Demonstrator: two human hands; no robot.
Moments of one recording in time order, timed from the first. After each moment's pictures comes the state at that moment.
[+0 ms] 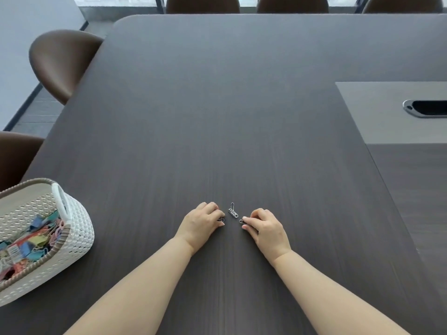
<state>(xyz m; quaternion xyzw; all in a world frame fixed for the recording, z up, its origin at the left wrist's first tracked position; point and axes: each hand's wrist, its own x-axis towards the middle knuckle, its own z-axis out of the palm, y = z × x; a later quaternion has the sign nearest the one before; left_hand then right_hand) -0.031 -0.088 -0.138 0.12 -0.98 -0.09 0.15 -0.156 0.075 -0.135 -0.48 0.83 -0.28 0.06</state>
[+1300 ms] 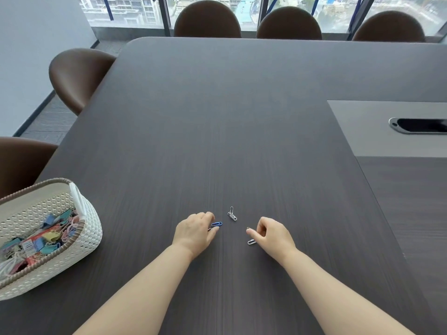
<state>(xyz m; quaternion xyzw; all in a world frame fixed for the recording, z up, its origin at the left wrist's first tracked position) -0.014 -0.066 -0.093 0.32 -0.93 -0.15 -0.06 -0.162 0.087 -0.092 -0.31 0.88 -0.21 0.29</state>
